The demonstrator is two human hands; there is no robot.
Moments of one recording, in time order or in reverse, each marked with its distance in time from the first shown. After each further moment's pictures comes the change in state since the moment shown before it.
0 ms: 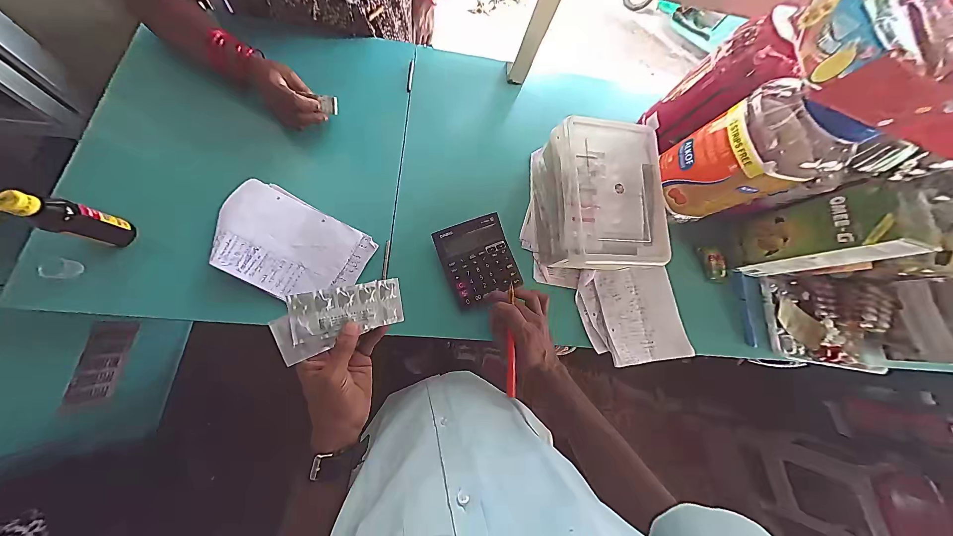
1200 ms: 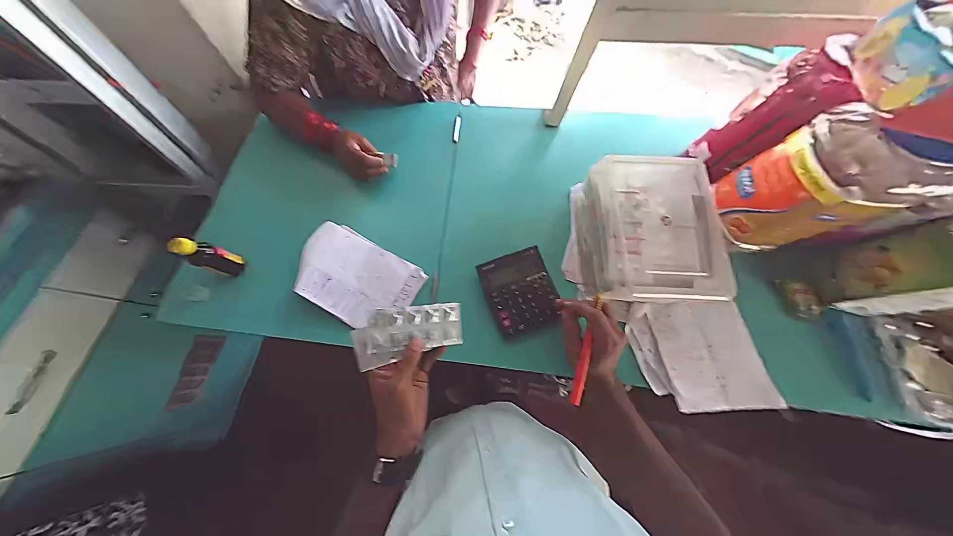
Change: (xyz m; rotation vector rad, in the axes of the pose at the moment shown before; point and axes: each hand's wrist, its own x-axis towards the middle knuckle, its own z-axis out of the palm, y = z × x) left_hand -0.001 -0.001 0.019 0.025 0.027 -0.048; right_hand 0.023 0.034 0.008 0.133 0.380 0.067
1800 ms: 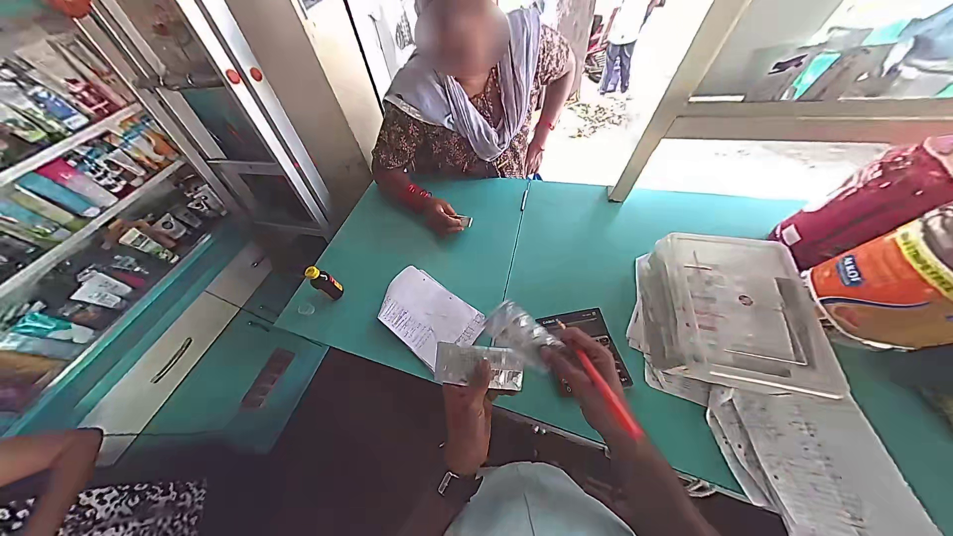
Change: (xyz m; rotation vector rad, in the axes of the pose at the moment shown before) left_hand 0.006 0.004 0.024 -0.011 -0.048 0.000; right_hand 0.076 -0.103 0.047 0.884 -0.349 0.477
